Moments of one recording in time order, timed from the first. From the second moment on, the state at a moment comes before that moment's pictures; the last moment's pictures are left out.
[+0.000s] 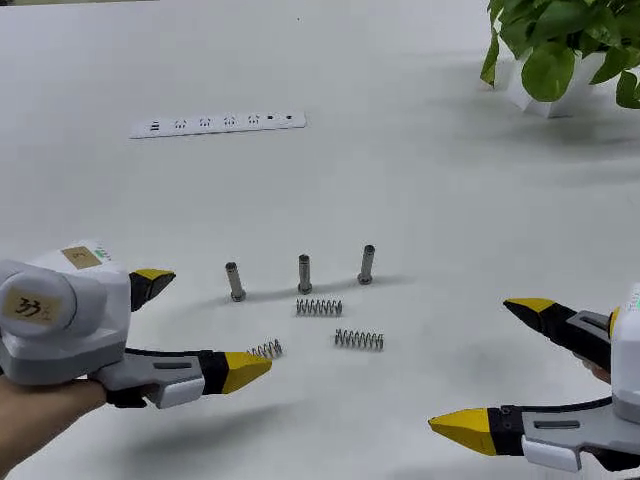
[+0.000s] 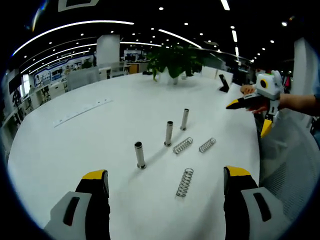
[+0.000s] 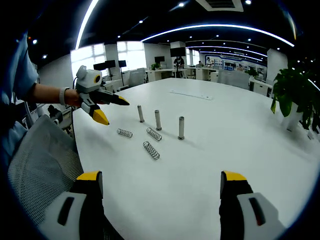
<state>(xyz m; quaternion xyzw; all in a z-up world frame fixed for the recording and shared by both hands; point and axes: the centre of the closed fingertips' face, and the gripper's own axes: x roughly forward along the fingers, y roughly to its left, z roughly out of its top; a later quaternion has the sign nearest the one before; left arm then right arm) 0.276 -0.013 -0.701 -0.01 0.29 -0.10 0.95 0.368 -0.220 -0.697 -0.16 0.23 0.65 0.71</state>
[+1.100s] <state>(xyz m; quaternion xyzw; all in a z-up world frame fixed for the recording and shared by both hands) 0.262 -0.029 -0.730 0.06 0.37 -0.17 0.91 0.370 -0.218 -0.698 -0.18 0.22 0.66 0.69</state>
